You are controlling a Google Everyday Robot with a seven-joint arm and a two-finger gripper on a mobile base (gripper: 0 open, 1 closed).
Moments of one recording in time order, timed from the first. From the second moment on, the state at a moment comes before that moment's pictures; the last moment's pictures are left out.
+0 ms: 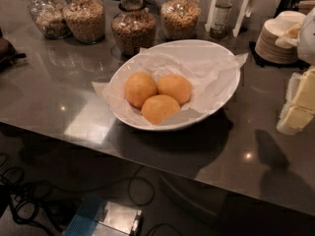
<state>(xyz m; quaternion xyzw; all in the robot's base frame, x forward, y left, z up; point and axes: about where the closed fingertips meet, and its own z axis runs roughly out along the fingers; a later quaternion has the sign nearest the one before) 0.438 -0.217 0.976 -0.60 0.78 -0.03 0.16</state>
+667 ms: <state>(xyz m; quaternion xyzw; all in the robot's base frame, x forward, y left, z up) 0.422 -0.186 1.004 -0.64 0.74 -0.04 0.19</state>
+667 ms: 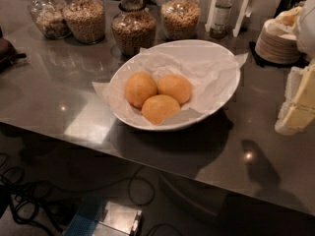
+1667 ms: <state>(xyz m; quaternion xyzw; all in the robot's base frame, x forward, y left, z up) 0.390 -0.095 1.078 -0.72 0.65 -0.06 0.24</state>
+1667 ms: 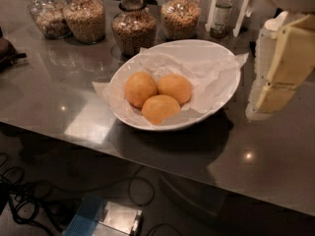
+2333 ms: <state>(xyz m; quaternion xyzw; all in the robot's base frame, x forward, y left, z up) 0.453 -0.103 1.083 -0.67 0.69 0.02 0.28</state>
